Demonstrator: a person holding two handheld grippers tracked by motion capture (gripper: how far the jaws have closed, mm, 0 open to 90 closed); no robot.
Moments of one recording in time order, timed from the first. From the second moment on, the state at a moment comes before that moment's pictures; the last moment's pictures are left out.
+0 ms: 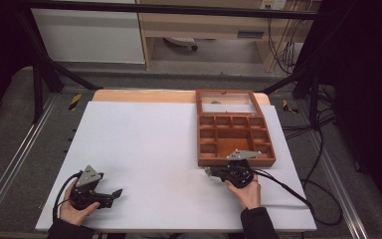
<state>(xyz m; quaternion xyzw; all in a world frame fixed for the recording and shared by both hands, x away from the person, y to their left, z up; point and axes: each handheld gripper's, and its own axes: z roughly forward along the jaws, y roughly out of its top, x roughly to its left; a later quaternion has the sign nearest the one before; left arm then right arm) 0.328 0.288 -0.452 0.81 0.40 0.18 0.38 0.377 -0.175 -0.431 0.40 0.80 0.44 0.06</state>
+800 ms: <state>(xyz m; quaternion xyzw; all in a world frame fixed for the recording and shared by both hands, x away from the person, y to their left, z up) 0.328 0.289 -0.452 0.81 0.40 0.18 0.38 0.371 -0.188 -0.413 0.39 0.80 0.45 0.09</state>
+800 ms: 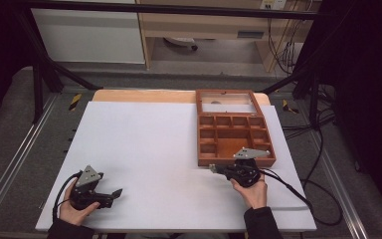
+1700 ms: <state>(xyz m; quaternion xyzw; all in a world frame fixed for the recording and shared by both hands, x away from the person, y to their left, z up) 0.328 0.288 -0.452 0.81 0.40 0.18 0.38 0.368 -0.204 -0.394 0.40 0.79 0.45 0.12</state>
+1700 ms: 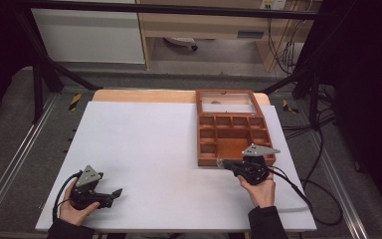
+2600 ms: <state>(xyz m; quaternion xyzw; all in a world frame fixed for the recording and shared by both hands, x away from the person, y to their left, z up) 0.328 0.289 -0.452 0.81 0.41 0.18 0.38 0.373 -0.216 -0.370 0.41 0.77 0.47 0.15</state>
